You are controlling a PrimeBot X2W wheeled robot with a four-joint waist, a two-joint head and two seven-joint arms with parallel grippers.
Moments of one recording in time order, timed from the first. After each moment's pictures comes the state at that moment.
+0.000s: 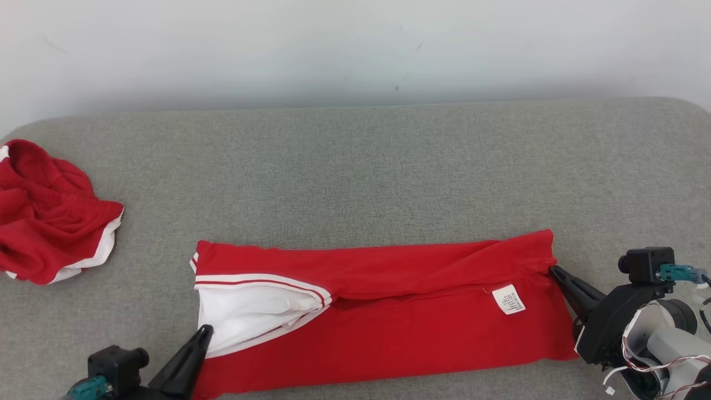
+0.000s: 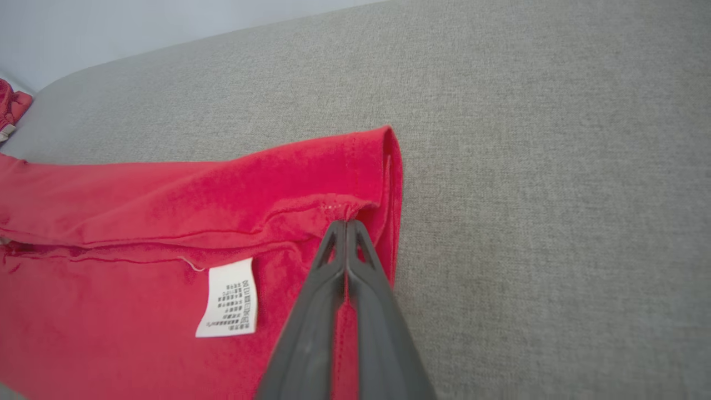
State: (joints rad) left arm -0.20 0.47 -0.66 0.33 -0.68 -0.08 -0.26; right arm -0.54 -0.55 0.94 0.63 1.22 0.13 -0.18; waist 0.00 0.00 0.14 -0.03
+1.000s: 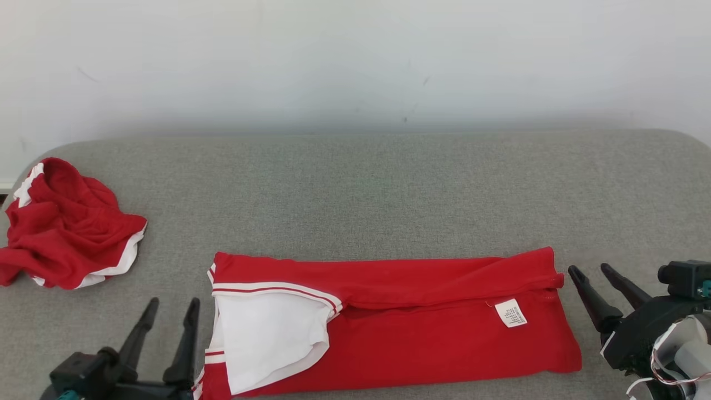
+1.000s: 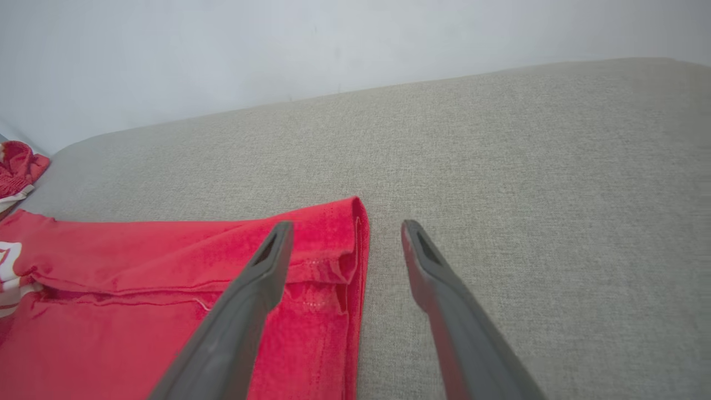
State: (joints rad) left arm -0.08 0.30 -0.33 0.23 -0.47 -0.06 -0.26; right arm -0.44 -0.60 0.83 0.59 1.18 0.13 -0.26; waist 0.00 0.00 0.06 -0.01
